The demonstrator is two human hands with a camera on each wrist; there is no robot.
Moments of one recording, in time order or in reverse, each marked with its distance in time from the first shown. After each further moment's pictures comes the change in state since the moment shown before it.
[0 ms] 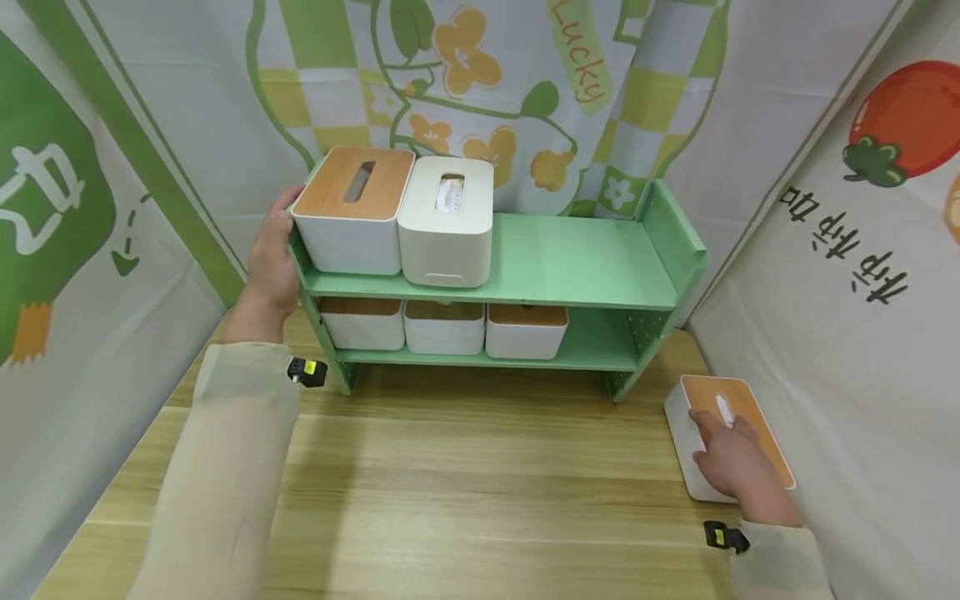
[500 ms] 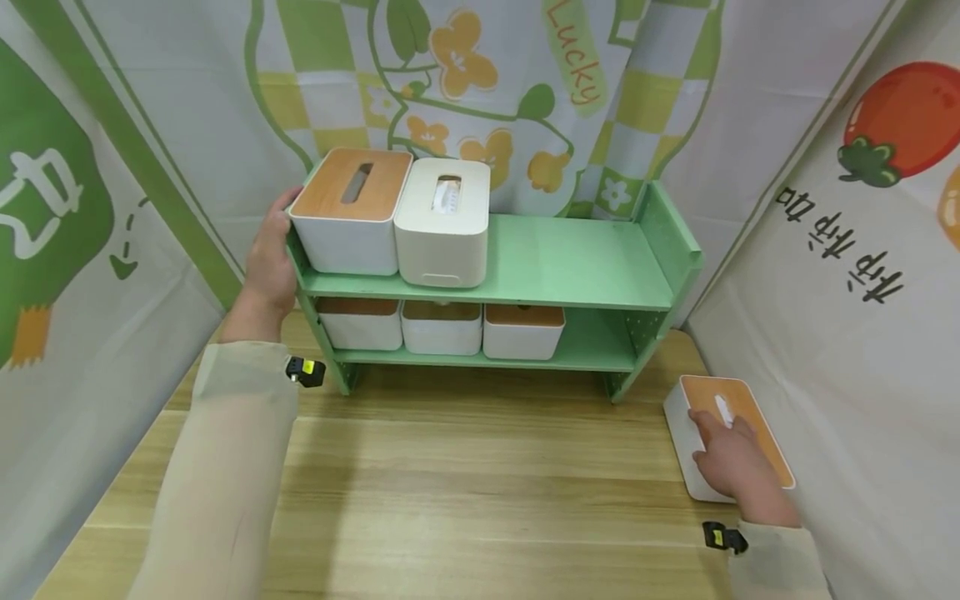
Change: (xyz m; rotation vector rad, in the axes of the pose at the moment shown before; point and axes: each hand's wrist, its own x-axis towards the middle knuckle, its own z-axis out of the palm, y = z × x) left_hand 0.005 -0.004 -0.003 0.028 -0.006 -0.016; right_hand 0.001 0.005 0.003 -0.010 0.030 -0.010
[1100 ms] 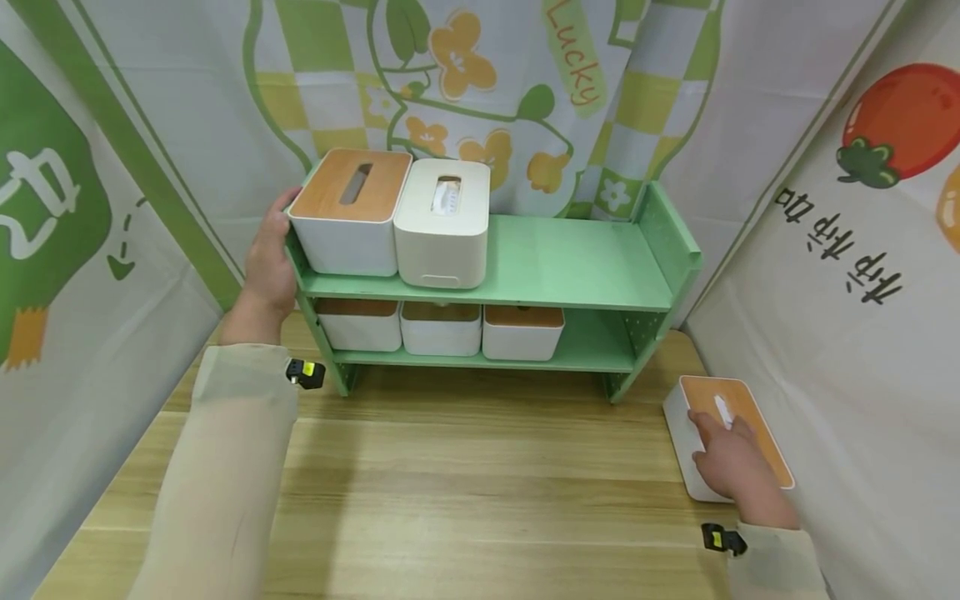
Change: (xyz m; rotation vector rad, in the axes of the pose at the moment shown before) left_hand -0.003 0.001 0.004 -0.022 0.003 0.017; right_hand 0.002 0.002 0.004 0.001 0.003 0.023
